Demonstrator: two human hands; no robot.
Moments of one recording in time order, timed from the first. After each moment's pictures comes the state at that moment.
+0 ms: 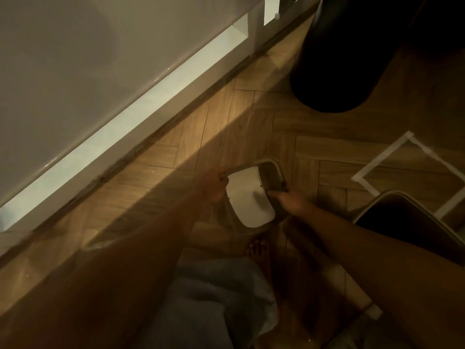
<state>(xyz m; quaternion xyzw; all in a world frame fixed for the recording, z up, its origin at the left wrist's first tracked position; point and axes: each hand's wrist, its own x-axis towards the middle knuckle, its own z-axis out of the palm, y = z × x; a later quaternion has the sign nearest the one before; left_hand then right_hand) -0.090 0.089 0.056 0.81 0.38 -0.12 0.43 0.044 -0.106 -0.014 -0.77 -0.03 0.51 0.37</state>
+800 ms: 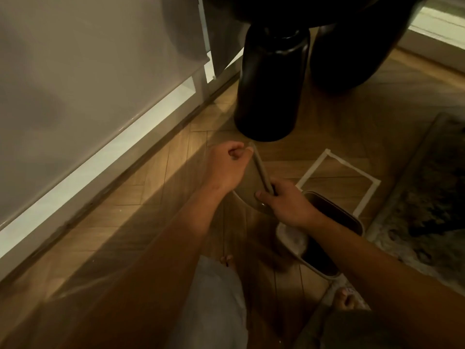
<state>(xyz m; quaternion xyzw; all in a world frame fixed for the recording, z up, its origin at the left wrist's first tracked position) 0.017 -0.049 0.234 0.79 0.31 0.13 0.51 0.058 -0.220 0.203 -0.76 -0.21 0.37 0.50</state>
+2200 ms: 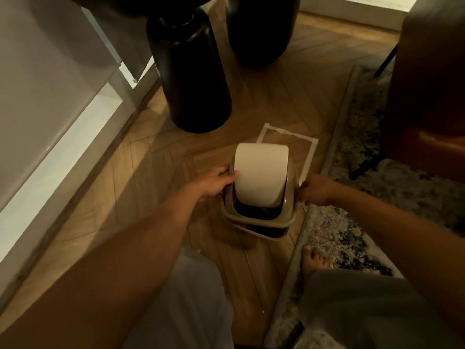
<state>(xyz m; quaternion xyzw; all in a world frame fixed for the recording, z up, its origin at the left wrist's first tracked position) 0.065 -0.145 0.137 0.75 0.21 -0.30 0.55 0.115 -0.446 0.169 -0.88 -0.01 0.43 0.21</state>
